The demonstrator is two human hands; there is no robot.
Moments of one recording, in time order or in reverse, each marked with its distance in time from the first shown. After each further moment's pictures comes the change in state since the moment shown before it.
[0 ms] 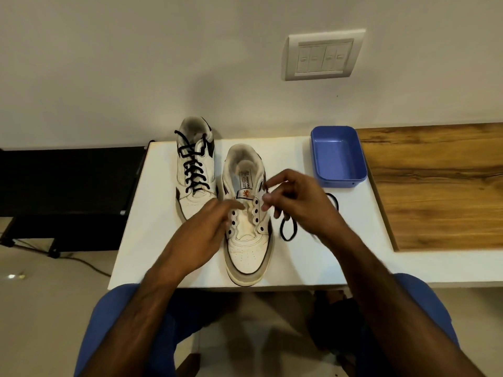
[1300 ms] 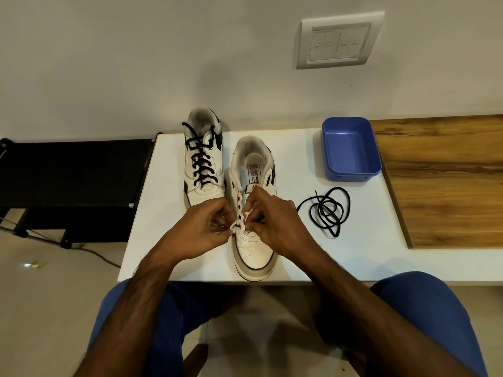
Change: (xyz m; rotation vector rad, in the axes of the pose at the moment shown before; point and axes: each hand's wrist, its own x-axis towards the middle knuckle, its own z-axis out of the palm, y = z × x) left_hand -0.002 -0.019 -0.012 -0.350 -0.120 -0.165; right_hand 0.005 0.045 0.069 -0.486 -0.049 -0.069
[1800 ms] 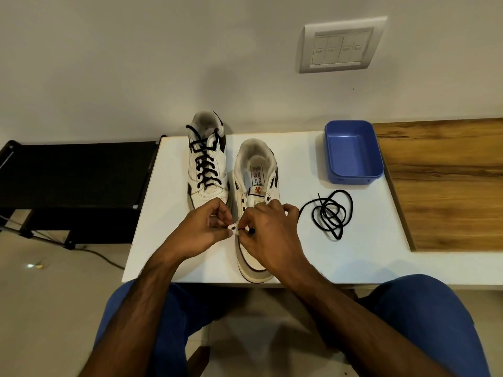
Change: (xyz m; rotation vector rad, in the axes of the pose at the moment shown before) left_hand 0.003 -0.012 -0.001 -0.144 0.035 -0.205; right_hand -0.011 -0.017 0.024 -0.409 0.184 -0.057
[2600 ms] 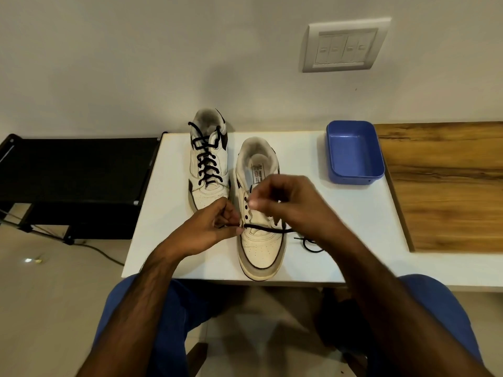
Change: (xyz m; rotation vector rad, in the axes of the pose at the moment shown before) left_hand 0.000 0.001 0.003 -0.036 -0.113 0.038; right_hand 0.018 0.017 -0.085 0.886 -0.199 0.046
